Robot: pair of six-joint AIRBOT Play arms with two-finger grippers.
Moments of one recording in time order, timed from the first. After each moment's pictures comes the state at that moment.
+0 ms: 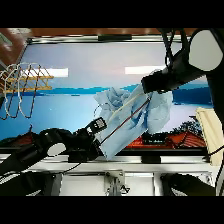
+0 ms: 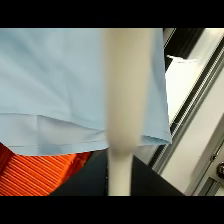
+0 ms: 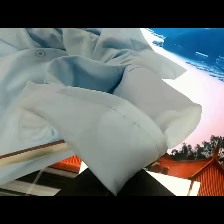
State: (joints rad) left arm -0.88 -0.95 0.72 1.27 -0.82 -1.26; right arm 0.59 -1.30 1.95 -1.82 1.82 1.73
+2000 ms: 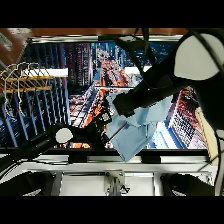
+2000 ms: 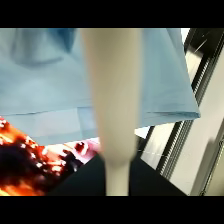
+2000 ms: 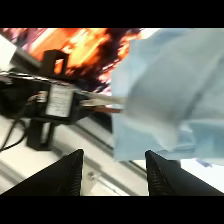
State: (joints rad) left arm -0.80 -1.09 0.77 0.94 -0.72 -0.90; right arm 0.70 -1.29 1.96 -1.48 1.86 1.79
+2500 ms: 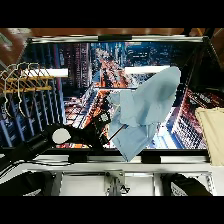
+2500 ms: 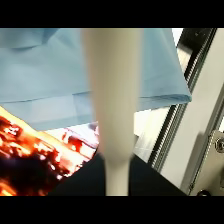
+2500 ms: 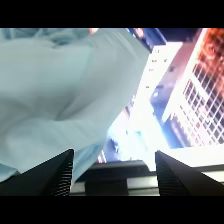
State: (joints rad) left arm -0.79 -1.06 0.78 0.94 -0.77 -0.91; right arm 0.12 -1.09 1.79 -1.61 1.86 1.77
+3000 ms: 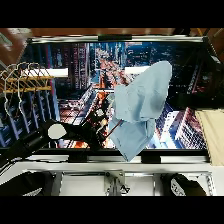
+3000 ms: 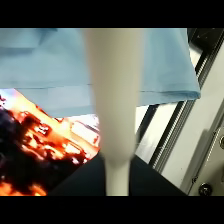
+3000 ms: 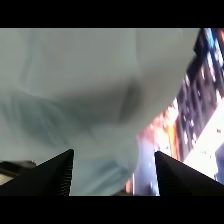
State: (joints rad) left arm -0.72 -1.05 0.79 0.94 -0.84 -0.94; right arm -0.13 -0.93 1.21 -1.12 1.41 1.30
